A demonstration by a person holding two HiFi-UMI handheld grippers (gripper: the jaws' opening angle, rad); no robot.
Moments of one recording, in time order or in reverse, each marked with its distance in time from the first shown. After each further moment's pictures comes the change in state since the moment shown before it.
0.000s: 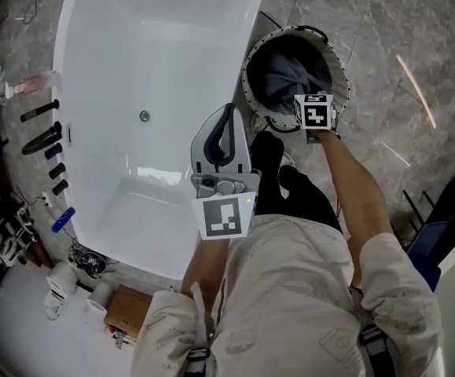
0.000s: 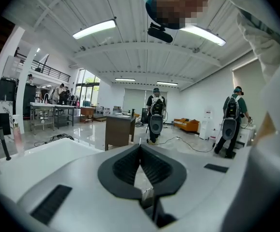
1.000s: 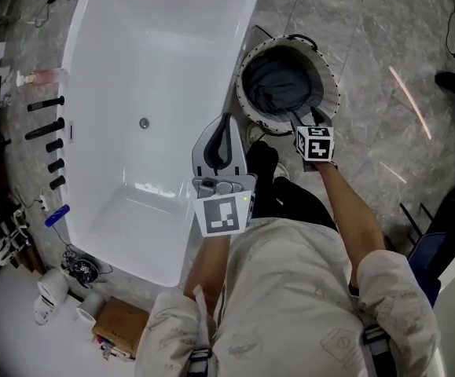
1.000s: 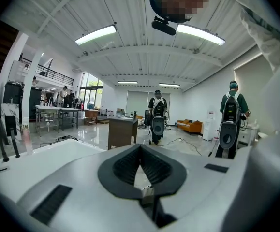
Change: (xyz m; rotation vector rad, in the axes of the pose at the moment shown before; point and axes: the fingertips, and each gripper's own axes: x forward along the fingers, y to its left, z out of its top) left arm -0.050 -0.033 -0.002 -0.001 -0.035 0.051; right arm -0.073 0.007 -0.065 0.084 -0.093 0.080
